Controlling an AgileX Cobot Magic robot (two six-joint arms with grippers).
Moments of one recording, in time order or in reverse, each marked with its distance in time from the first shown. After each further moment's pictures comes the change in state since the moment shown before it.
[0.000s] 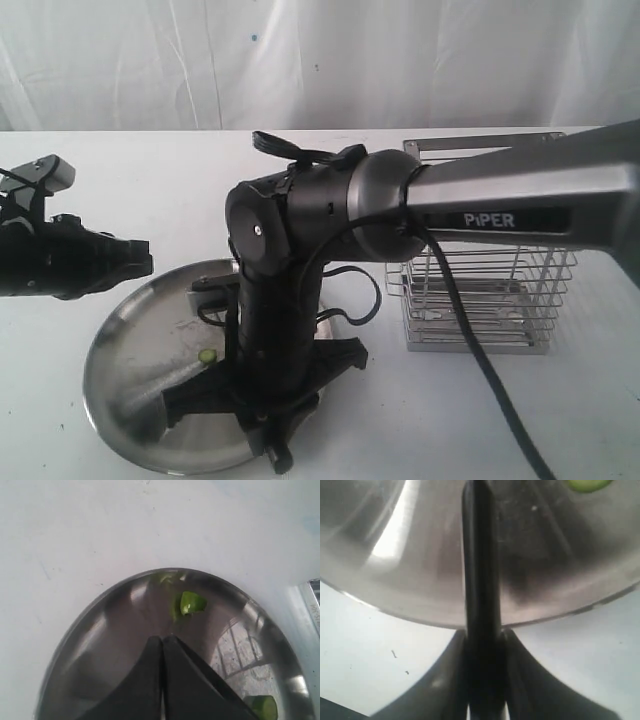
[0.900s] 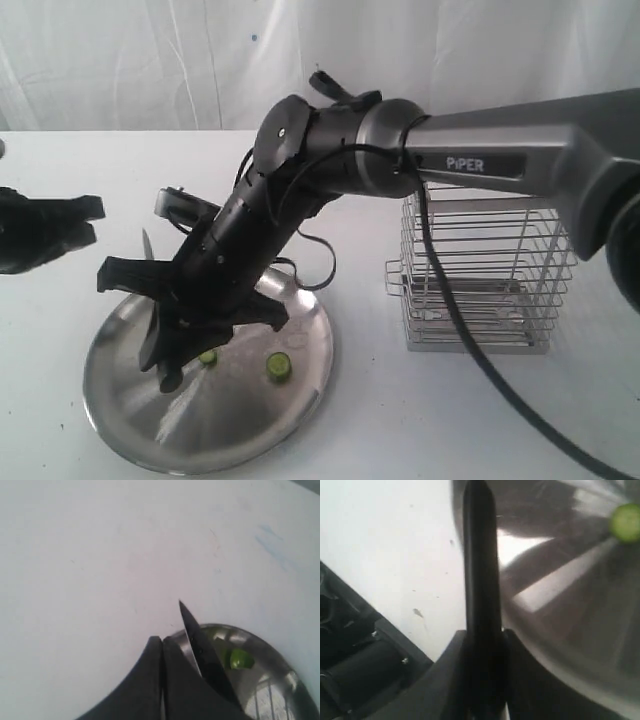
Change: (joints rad) left arm 0.068 -0.125 0.003 0.000 -0.181 -0.183; right arm -0.135 0.115 -0.216 0.557 -0.022 -0.317
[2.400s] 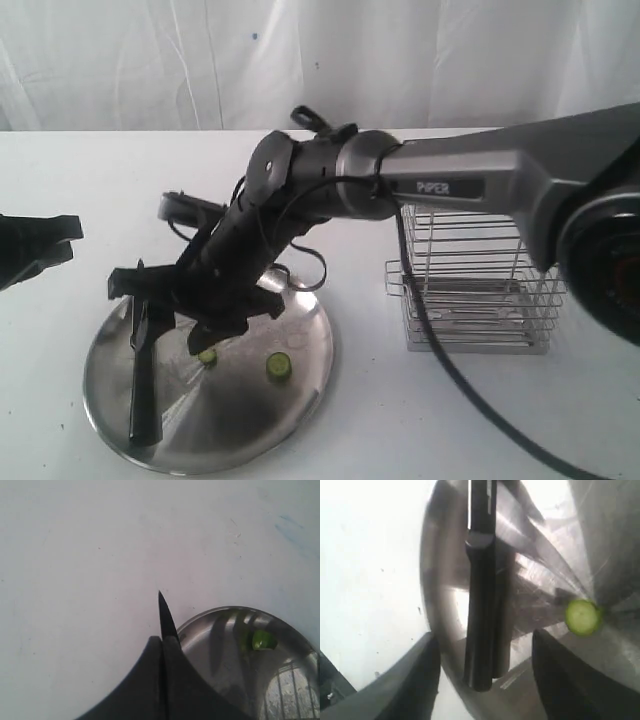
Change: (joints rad) left arm 0.042 -0.034 0.064 0.011 0.003 0.056; right arm 0.010 0.044 0.000 -0.081 -0.203 -0.042
